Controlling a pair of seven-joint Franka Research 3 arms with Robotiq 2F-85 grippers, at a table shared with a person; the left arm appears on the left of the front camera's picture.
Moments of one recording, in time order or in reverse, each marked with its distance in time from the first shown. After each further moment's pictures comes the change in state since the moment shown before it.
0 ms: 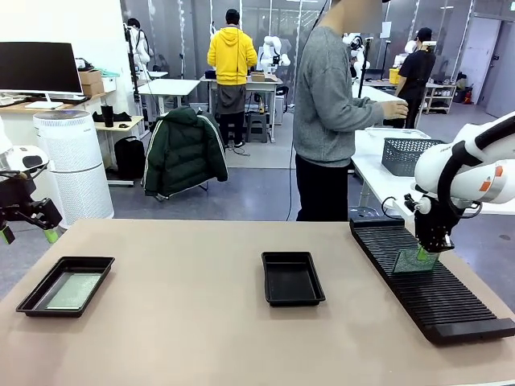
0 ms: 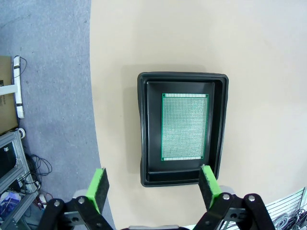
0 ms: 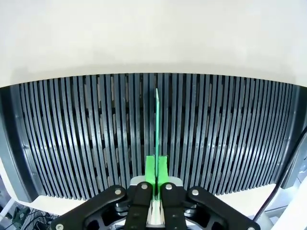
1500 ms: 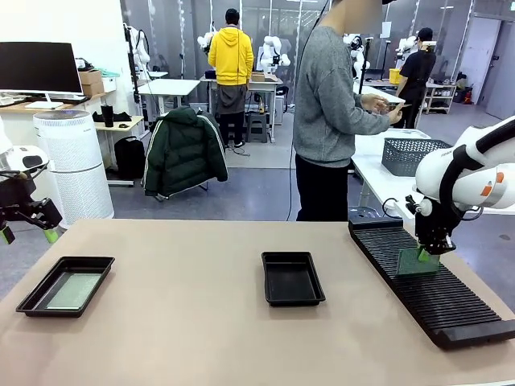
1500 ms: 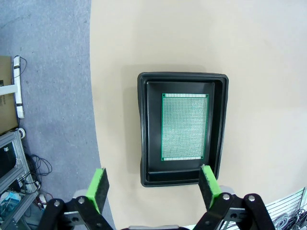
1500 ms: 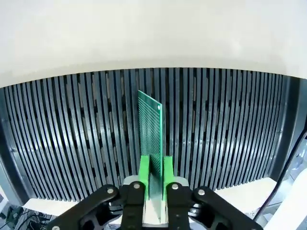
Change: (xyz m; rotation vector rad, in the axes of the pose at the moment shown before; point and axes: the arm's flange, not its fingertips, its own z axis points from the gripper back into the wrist) left arm 0.000 0.000 0.000 0.000 0.000 0.000; right arm -0.004 0.001 -0.005 -0.042 0.012 0.014
